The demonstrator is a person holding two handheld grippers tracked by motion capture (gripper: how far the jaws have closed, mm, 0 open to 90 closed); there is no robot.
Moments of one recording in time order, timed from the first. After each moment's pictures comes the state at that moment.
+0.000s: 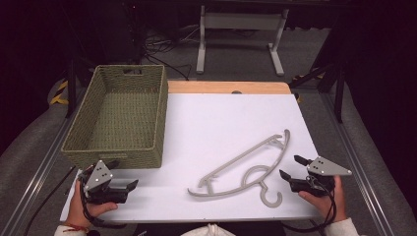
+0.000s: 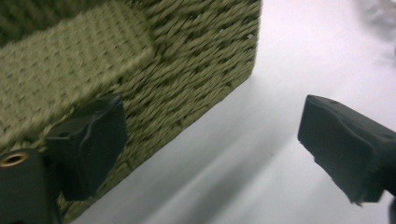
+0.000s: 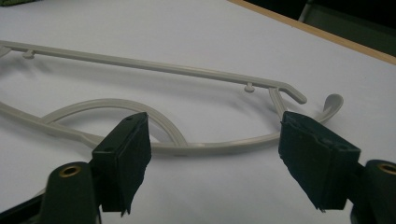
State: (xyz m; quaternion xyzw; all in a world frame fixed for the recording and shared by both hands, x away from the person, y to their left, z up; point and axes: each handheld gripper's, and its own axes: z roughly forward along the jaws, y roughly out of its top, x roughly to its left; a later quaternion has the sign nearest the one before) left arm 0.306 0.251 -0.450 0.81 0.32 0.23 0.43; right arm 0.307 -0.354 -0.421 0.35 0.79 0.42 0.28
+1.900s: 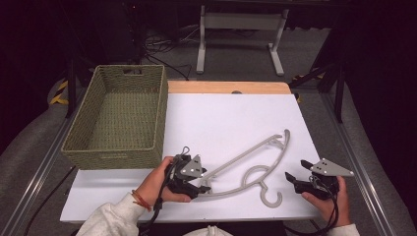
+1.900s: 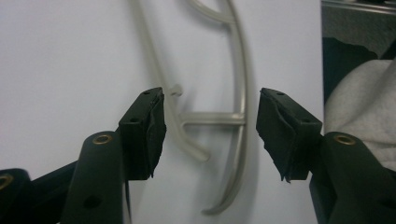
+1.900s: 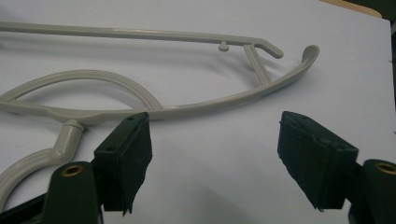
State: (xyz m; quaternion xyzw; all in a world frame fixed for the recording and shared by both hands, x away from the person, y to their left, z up) left arm 0.336 0.040 -0.400 0.94 0.06 0.05 0.34; right arm 0.302 -0.366 -0.430 0.41 0.78 0.38 0.28
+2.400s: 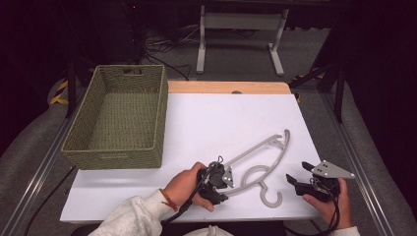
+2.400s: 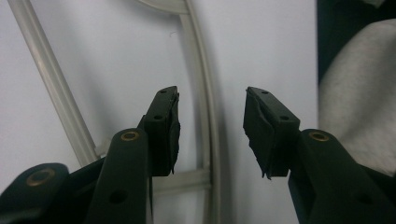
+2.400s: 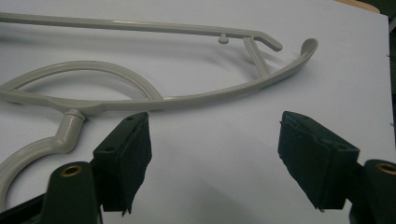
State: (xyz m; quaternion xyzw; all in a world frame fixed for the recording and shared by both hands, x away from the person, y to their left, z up) left arm 0.338 -0.033 -0.422 0.98 0.02 0.02 0.22; right arm 0.298 -0.367 -0.431 0.41 0.78 0.37 0.28
